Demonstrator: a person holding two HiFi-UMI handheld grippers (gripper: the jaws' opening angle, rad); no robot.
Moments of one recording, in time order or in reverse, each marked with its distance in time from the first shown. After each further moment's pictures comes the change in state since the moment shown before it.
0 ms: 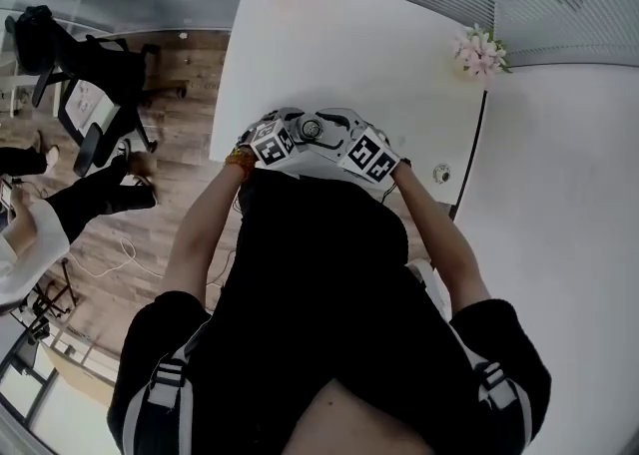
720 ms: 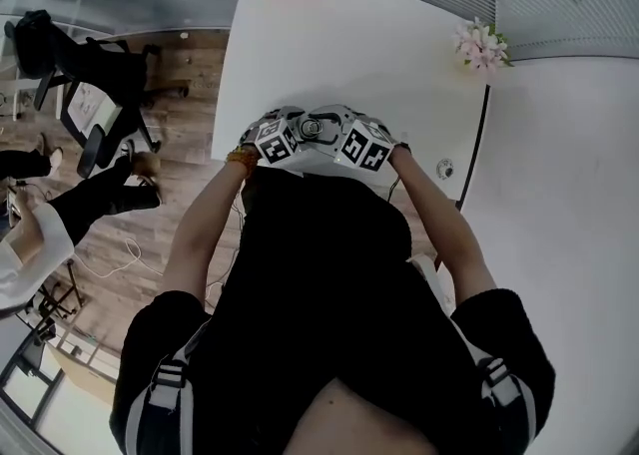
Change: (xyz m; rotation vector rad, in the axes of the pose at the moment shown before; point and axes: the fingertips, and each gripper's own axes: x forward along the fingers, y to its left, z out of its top) left arm 0.005 -0.003 -0.008 0.021 0.075 0.000; right arm 0.016 0.008 -0.010 -0.153 0.092 0.109
